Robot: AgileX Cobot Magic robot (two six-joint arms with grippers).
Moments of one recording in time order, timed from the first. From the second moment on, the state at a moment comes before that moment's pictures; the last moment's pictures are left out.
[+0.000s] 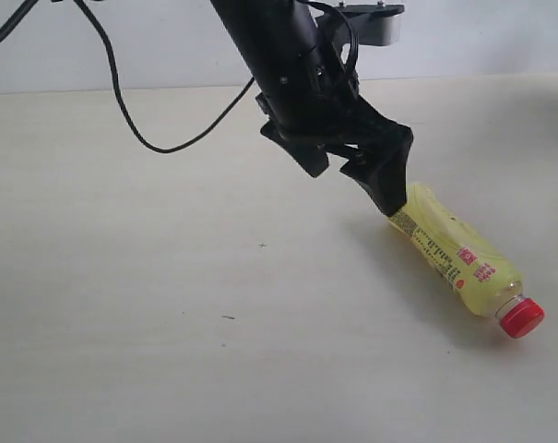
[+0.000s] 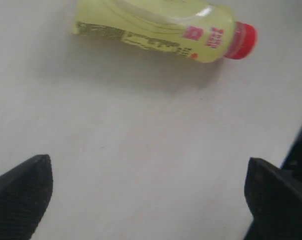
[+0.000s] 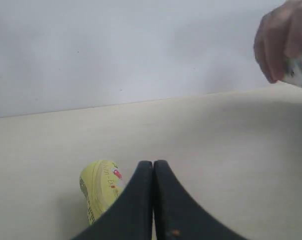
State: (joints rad) left arm -0.75 2.09 -1.87 -0.46 1.22 0.35; right arm -0.02 0.01 0.00 0.39 0.25 -0.28
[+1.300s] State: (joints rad) left arm -0.75 0.49 -0.18 -1.74 -0.38 1.51; right arm -0.02 0.01 0.00 0.39 0.25 -0.28
